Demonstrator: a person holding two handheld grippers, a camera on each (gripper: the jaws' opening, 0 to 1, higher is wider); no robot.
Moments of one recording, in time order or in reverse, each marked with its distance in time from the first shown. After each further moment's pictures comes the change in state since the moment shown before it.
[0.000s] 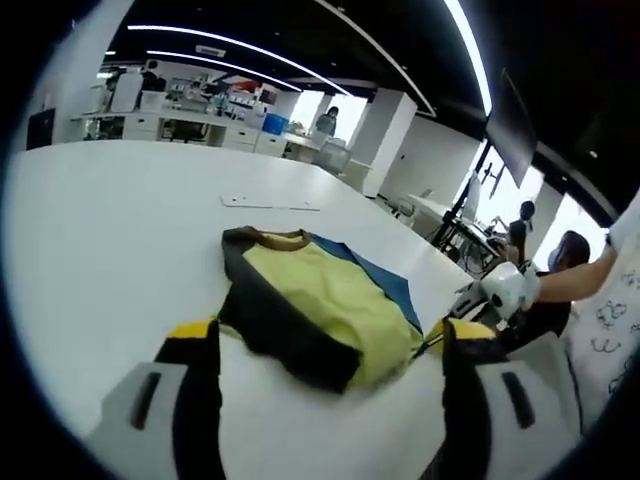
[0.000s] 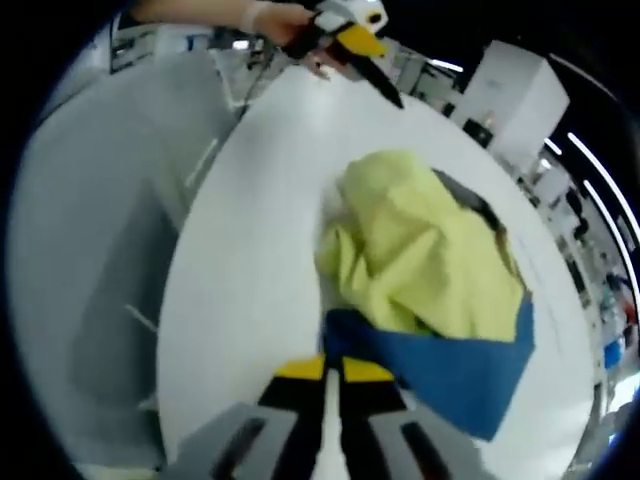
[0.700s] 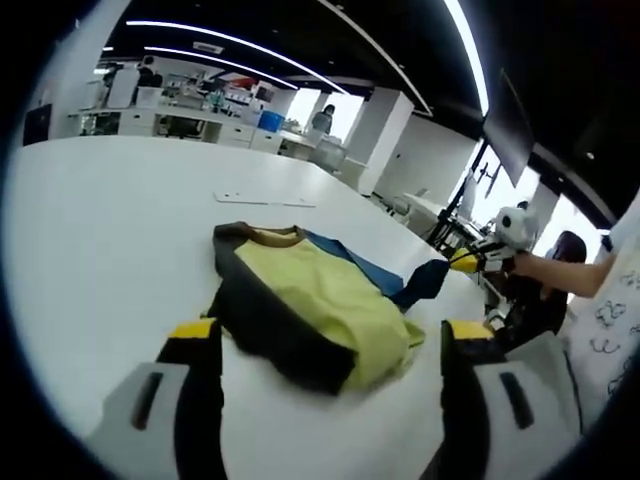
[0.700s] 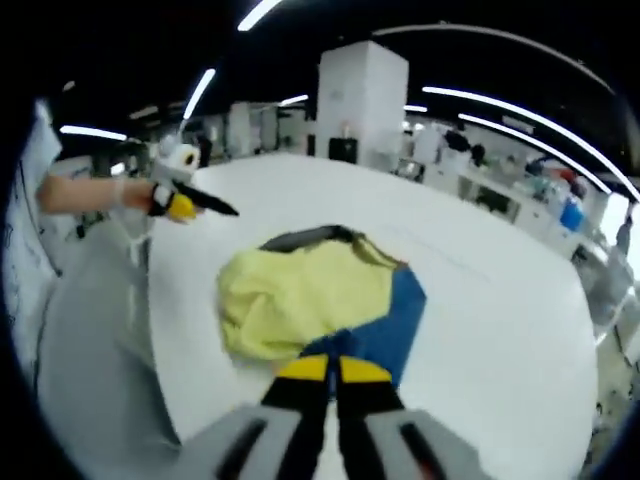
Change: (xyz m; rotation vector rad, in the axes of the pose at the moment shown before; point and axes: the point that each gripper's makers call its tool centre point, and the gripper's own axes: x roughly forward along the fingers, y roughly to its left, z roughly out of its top) left arm 0.008 -0.006 -0.003 -0.004 0.010 -0.026; right arm -0.125 -0.108 -0.014 0.551 -0.277 -0.306
